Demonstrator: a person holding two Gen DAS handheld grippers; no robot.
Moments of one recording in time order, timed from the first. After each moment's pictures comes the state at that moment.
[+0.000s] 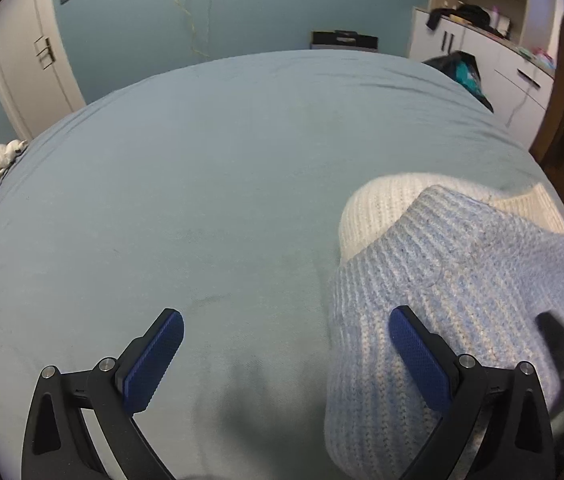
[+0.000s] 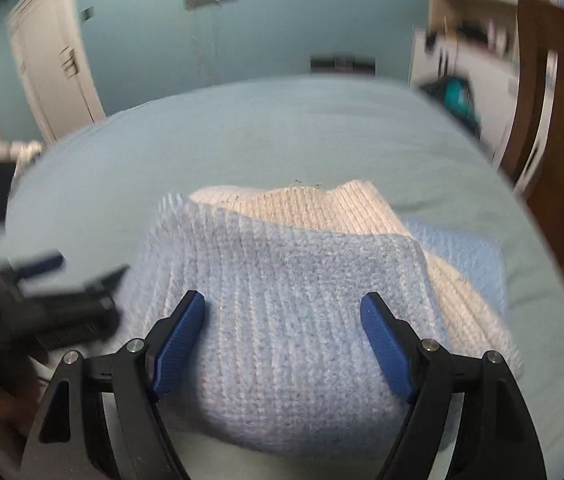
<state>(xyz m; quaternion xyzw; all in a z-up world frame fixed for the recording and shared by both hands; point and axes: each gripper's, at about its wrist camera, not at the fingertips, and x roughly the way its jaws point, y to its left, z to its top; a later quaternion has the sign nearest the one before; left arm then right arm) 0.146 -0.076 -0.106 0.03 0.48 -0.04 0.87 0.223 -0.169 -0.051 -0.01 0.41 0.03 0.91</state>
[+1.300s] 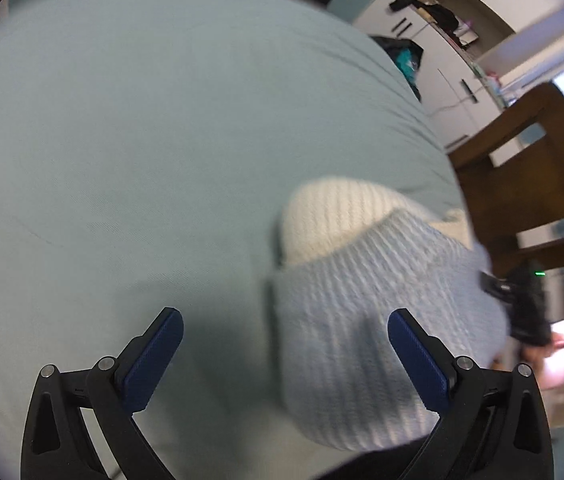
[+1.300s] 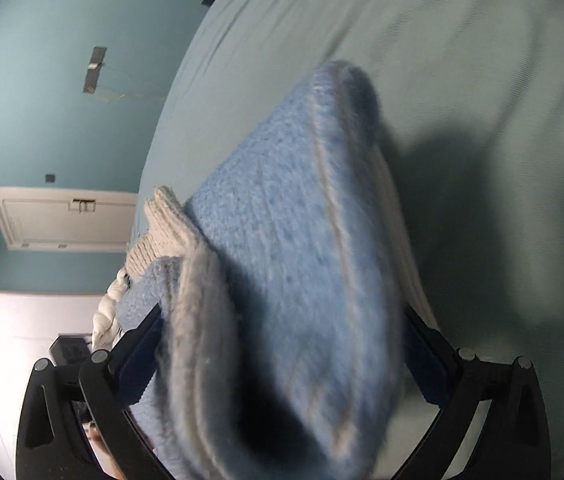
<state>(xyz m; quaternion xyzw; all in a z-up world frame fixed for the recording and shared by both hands) 0.214 -0.018 -0.117 -0.16 0.60 -0.23 0.75 0.282 -0.371 -0.143 0.45 0.52 0.12 0.71</state>
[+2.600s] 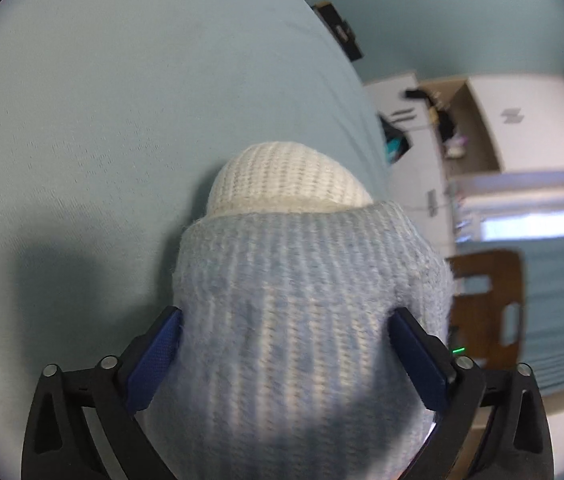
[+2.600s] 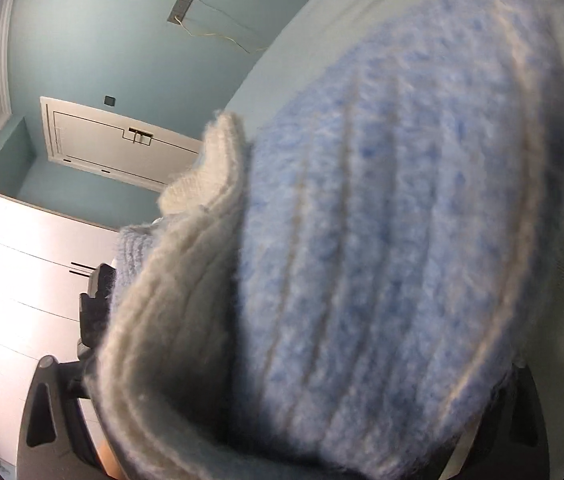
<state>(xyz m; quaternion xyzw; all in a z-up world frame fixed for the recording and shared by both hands) 0.315 0.074 -0.175 -0.43 0.55 -0.24 0.68 0.363 -0.168 -0.092 0.38 0.47 0.28 0.75</state>
